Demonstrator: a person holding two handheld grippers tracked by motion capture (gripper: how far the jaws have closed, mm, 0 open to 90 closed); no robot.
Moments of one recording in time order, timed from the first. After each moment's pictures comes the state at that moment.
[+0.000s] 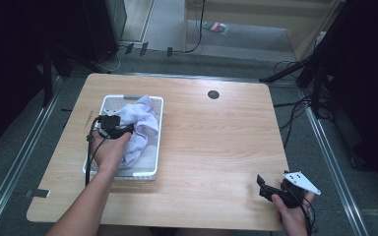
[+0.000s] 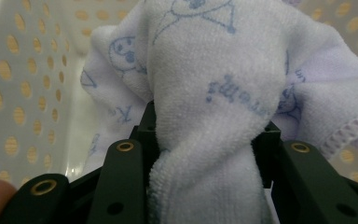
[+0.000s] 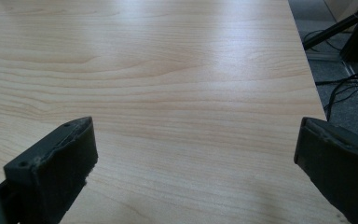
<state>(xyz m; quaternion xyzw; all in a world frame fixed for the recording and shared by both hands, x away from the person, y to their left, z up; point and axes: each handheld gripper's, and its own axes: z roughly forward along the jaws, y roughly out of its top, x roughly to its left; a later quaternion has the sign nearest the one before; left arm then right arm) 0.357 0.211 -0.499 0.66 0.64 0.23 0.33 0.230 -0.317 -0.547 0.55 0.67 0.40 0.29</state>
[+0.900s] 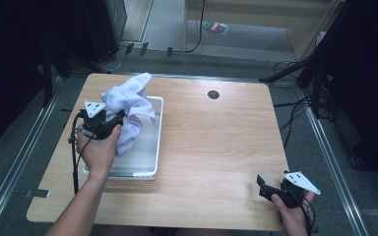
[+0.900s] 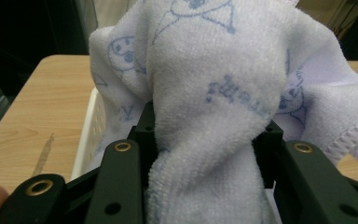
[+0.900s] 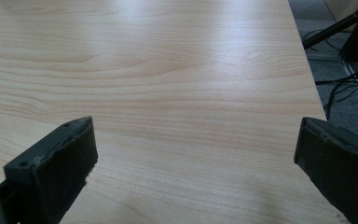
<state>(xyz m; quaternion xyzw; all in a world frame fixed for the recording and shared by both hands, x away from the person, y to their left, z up) 0.323 0.219 -0.439 0.60 0.60 0.33 0.42 0.231 -0.317 -0.547 0.55 0.67 0.40 0.29</state>
